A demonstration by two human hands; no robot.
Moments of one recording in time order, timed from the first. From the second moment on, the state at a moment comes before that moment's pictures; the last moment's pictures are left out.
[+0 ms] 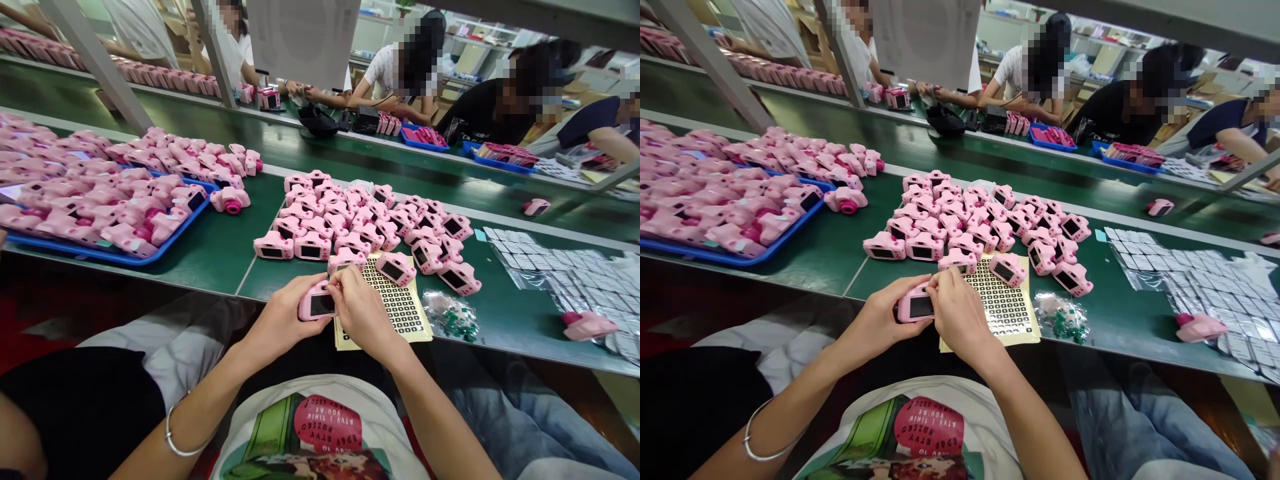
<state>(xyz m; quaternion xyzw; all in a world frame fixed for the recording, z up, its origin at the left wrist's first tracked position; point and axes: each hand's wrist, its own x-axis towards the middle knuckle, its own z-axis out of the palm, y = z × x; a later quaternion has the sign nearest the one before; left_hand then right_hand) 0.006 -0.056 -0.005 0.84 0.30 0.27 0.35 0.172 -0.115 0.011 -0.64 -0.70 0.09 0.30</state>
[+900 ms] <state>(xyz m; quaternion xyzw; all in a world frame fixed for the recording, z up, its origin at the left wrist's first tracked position) 0.011 -0.071 0.011 0.85 0.29 0.32 0.29 0.180 -0.125 0.007 -0.61 -0.53 0.33 0.49</state>
